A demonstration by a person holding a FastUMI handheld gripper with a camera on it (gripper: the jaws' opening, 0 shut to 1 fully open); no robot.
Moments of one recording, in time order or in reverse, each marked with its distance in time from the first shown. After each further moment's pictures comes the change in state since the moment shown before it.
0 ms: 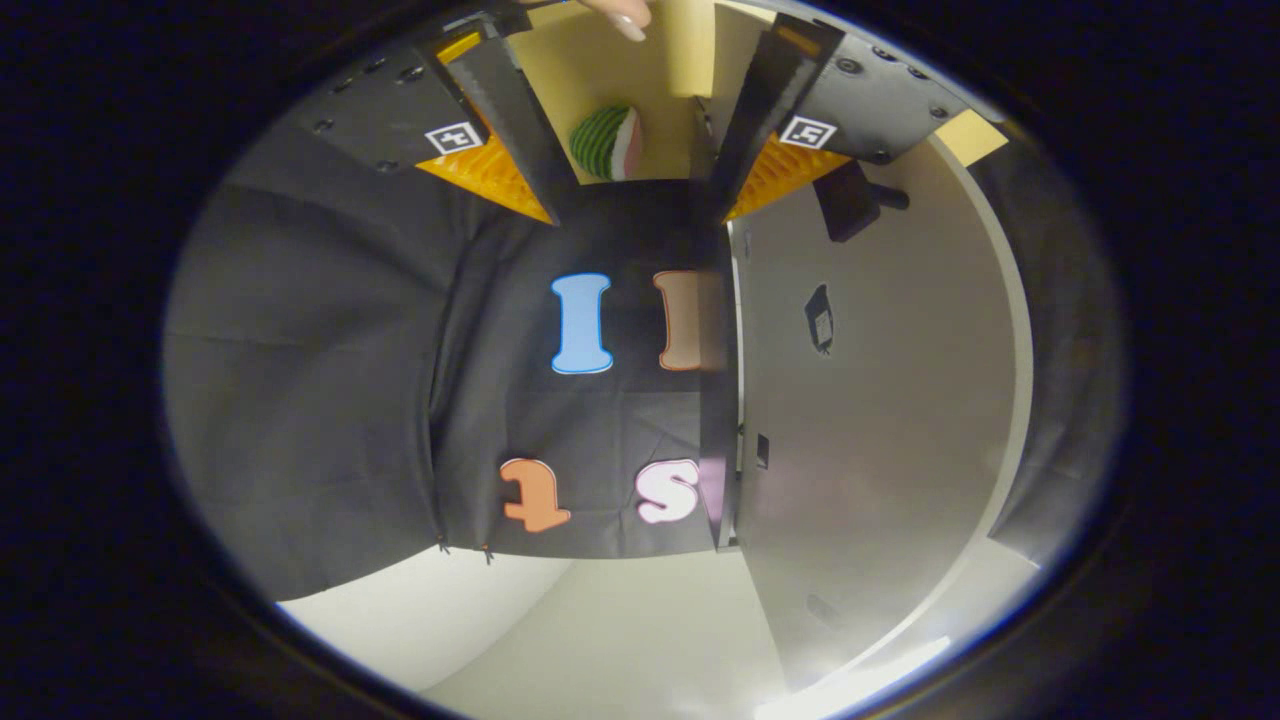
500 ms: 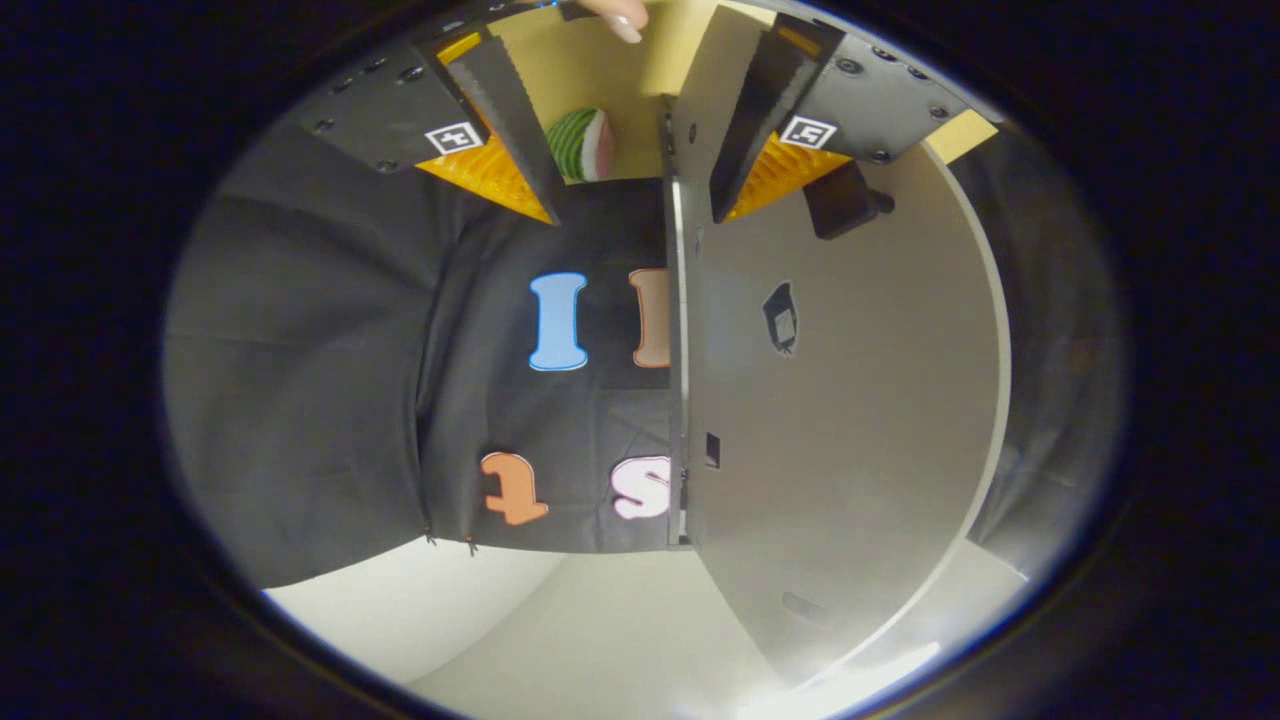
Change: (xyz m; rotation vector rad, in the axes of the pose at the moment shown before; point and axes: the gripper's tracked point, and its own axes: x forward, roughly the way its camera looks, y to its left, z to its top) arm -0.015 0.085 -0.004 0.011 -0.011 -0.012
